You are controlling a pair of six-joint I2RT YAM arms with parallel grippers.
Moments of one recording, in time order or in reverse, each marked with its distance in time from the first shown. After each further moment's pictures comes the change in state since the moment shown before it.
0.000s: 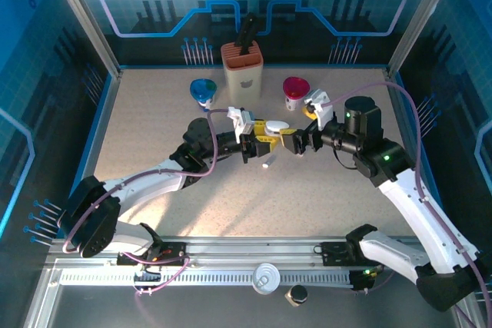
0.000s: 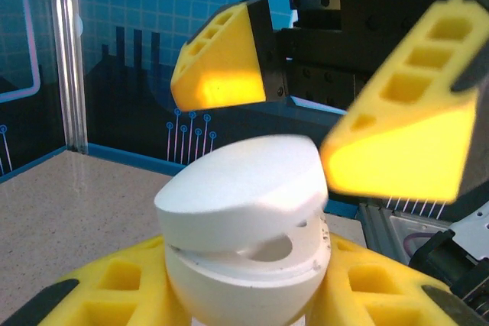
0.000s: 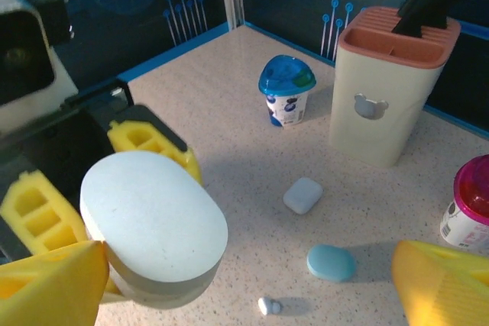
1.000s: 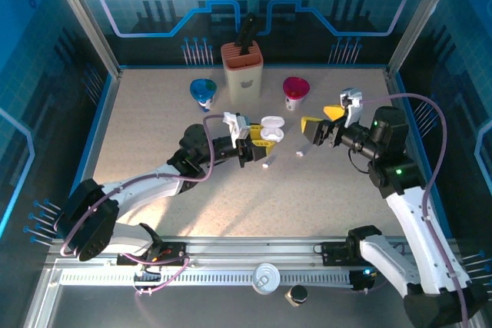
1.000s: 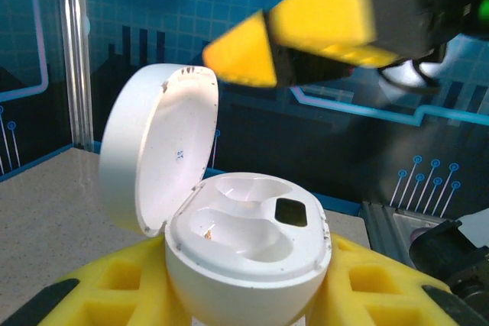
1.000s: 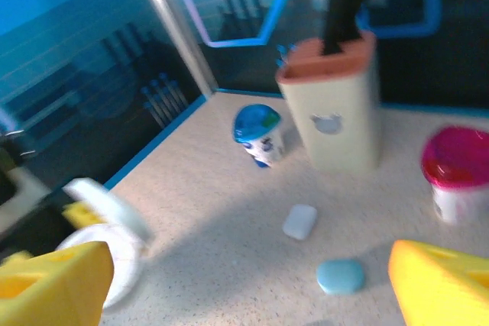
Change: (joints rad) left arm 0.010 -0.035 -0.078 0.059 -0.016 -0.001; right arm -0.287 -0.116 -0.174 0.171 -0.156 0.342
